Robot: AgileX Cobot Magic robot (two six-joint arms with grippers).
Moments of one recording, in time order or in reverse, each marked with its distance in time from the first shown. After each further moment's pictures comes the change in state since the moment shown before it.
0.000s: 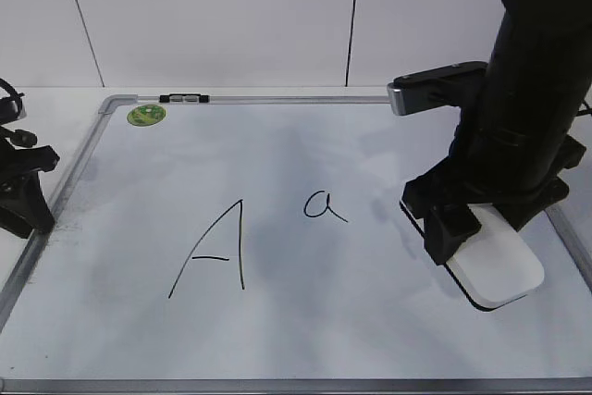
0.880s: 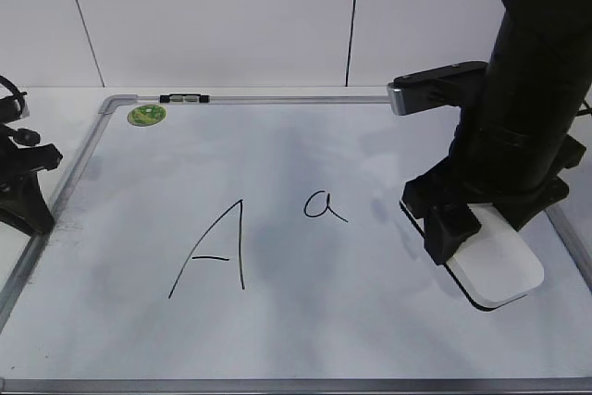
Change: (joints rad) left arm 0.000 0.000 0.000 -0.015 0.000 0.000; right arm 0.000 0.000 0.000 0.000 0.000 0.000
